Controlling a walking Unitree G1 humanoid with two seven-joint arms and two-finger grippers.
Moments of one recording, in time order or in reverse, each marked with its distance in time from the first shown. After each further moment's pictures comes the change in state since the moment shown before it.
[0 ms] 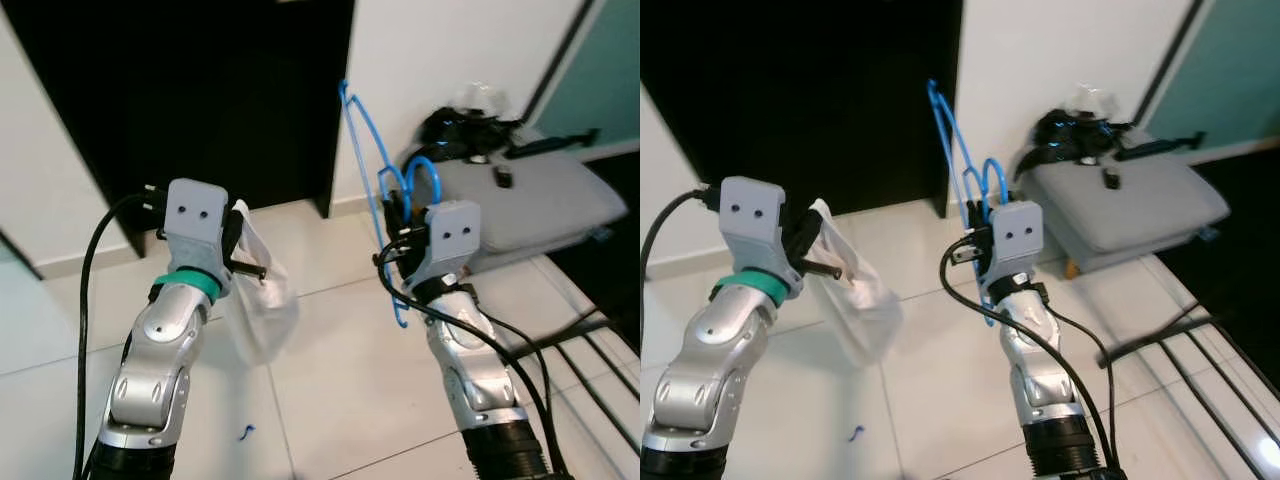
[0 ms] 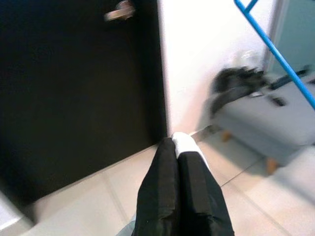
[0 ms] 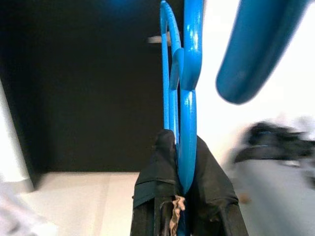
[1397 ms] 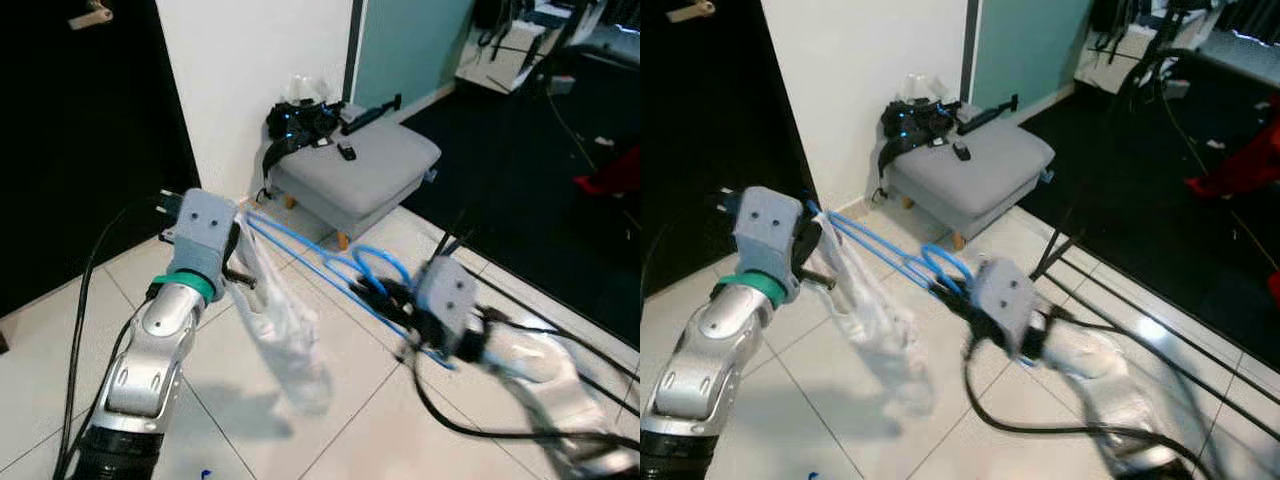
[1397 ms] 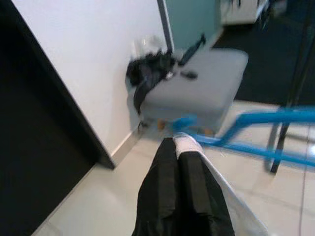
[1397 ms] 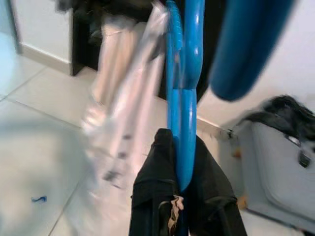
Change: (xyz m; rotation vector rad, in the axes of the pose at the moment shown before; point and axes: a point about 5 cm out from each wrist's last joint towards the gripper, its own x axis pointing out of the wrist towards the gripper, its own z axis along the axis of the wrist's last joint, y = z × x) left arm 0.009 0.017 -0.033 0.195 0.121 -0.022; right arm -0.060 -0.008 0.017 -0.248 0.189 0.772
